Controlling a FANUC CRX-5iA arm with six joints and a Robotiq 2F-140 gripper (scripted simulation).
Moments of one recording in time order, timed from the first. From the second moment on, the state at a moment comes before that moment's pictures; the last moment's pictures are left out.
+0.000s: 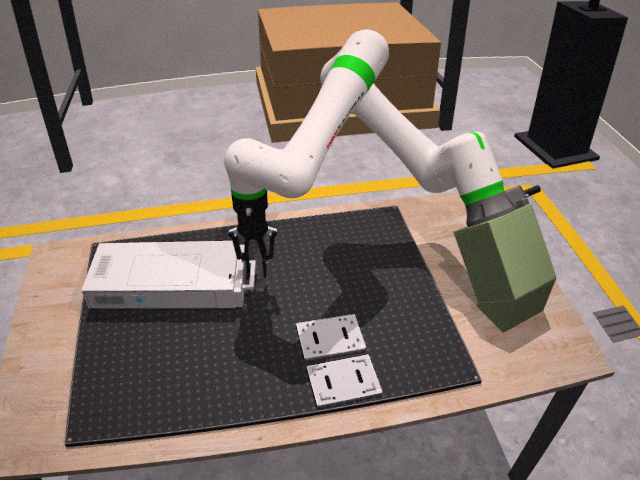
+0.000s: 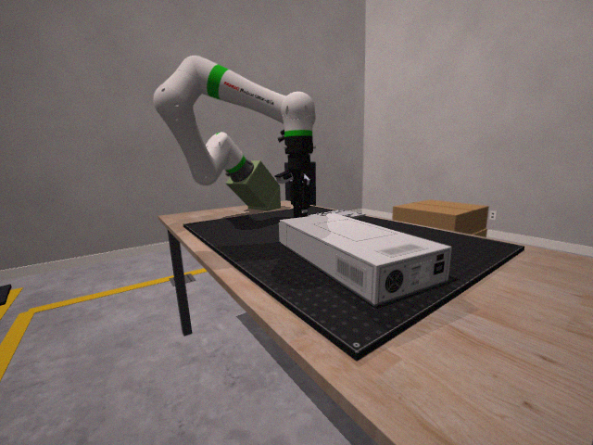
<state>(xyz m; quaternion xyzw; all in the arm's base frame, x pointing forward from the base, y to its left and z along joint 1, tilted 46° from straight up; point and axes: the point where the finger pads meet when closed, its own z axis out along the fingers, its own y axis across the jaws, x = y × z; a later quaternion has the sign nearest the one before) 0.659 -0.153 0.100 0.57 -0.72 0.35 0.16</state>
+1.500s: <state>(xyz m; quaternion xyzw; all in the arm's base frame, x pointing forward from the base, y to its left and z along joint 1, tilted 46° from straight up) 0.653 -0.153 0.098 0.57 -0.72 0.35 0.16</state>
